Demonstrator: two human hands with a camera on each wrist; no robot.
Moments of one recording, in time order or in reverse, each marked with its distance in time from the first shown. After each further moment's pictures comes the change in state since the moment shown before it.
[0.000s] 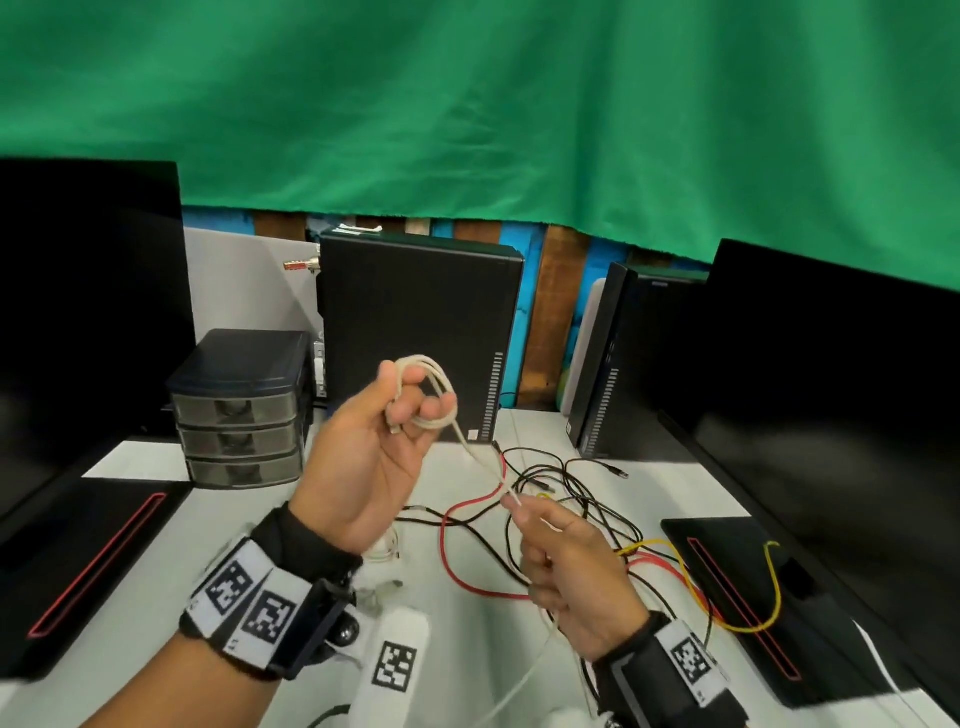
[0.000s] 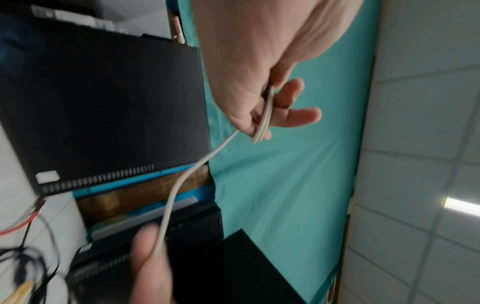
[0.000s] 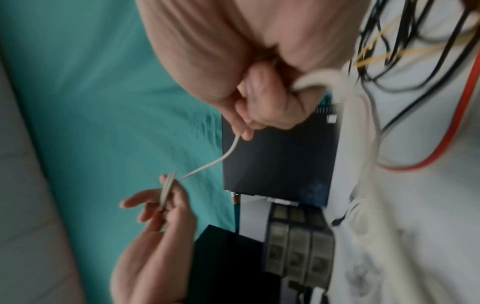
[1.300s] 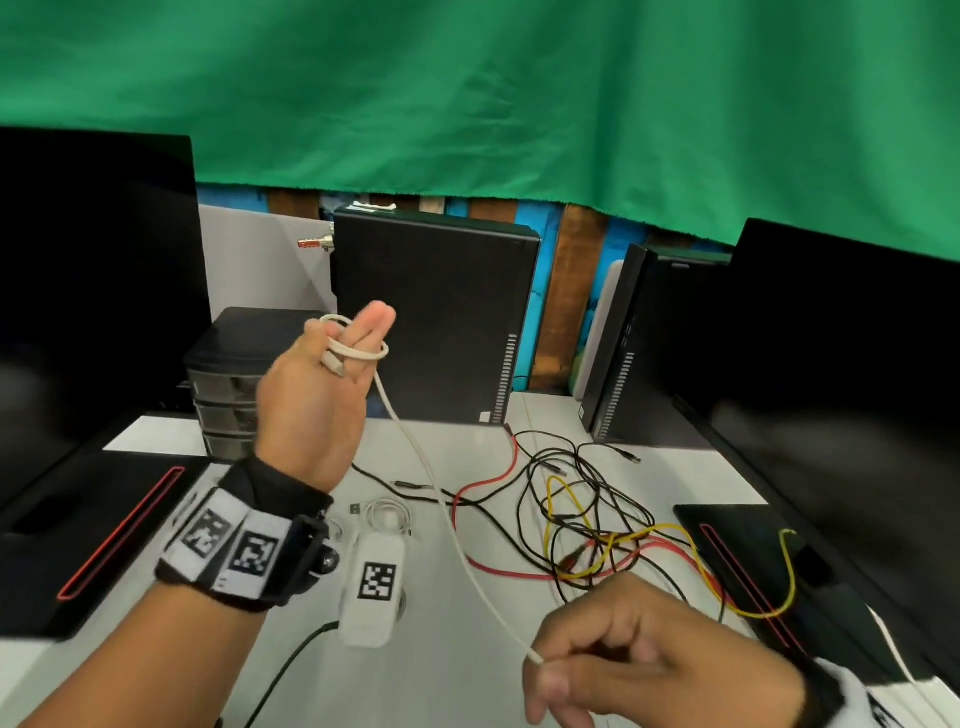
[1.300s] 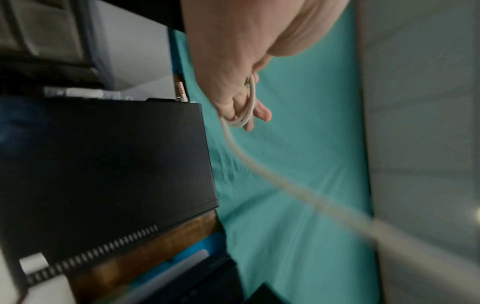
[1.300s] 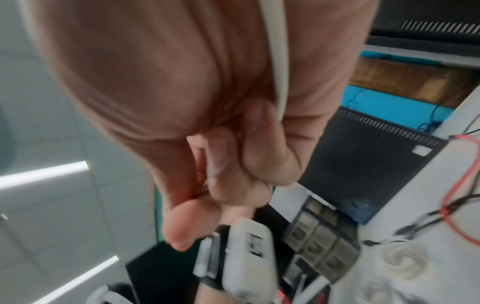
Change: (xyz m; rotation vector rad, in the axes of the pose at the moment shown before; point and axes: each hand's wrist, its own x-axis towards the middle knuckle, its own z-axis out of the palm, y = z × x) left_hand 0.013 0.032 -0.024 0.163 0.227 0.262; right_hand -0.084 -0.064 -0.014 -0.692 -0.866 -0.143
